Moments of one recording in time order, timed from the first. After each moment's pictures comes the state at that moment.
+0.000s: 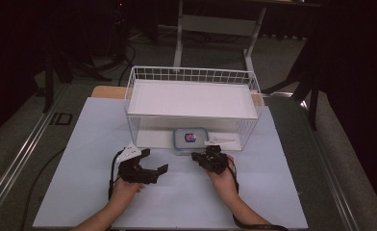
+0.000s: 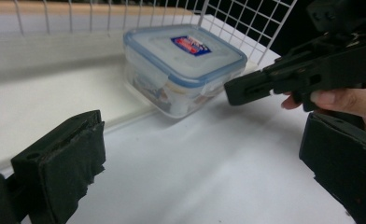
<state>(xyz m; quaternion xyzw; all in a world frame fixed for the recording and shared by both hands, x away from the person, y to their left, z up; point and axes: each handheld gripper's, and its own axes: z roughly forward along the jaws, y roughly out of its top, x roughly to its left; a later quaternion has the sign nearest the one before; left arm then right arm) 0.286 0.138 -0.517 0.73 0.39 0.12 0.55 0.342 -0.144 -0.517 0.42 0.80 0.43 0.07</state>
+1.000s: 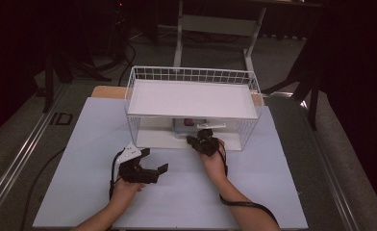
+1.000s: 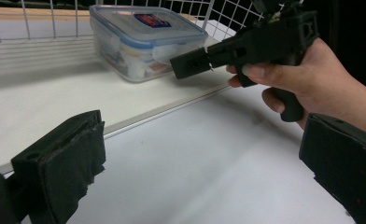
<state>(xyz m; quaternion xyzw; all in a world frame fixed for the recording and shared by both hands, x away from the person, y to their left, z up) 0.287 0.137 -0.522 0.72 0.40 0.12 0.56 0.403 -0.120 -0.523 0.44 0.78 0.43 0.10</state>
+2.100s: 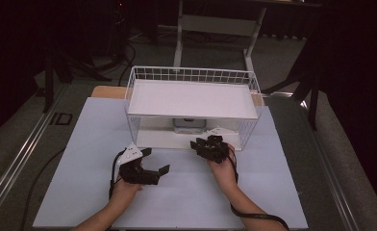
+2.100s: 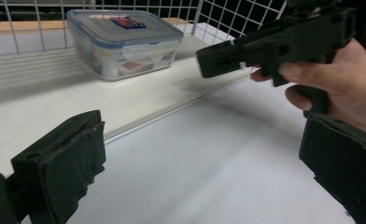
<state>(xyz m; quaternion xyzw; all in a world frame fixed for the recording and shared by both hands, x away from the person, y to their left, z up) 0.282 0.135 -0.511 0.73 0.37 0.13 0.56 0.365 -0.150 -0.504 0.41 0.77 0.47 0.11</state>
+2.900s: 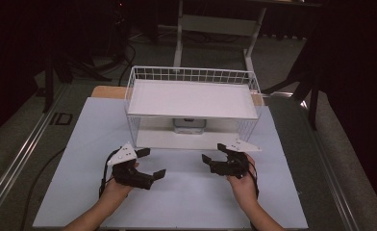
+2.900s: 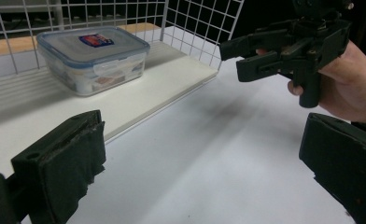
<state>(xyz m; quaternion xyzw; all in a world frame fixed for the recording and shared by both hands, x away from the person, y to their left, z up) 0.270 0.149 -0.488 0.75 0.32 0.11 0.57 0.318 -0.197 -0.491 0.38 0.77 0.49 0.16</state>
